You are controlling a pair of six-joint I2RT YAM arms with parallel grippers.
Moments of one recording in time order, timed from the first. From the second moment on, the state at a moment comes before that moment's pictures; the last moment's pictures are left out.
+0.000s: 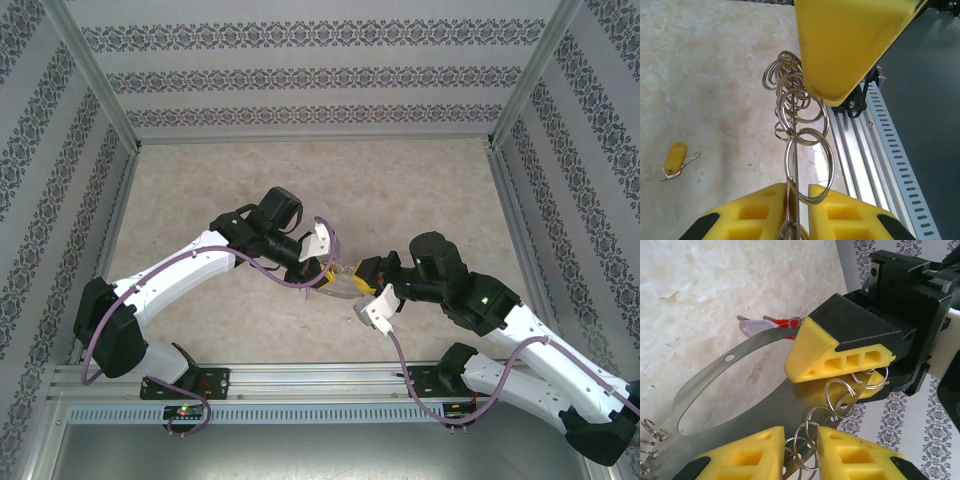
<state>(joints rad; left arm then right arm) -0.70 1.46 1.22 -0.68 0.84 0.60 0.77 0.77 0.84 -0.63 -0.32 -1.59</state>
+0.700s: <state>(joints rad) -0.70 1.46 1.22 -0.68 0.84 0.60 0.77 0.75 0.83 -0.60 -0.28 -1.57</state>
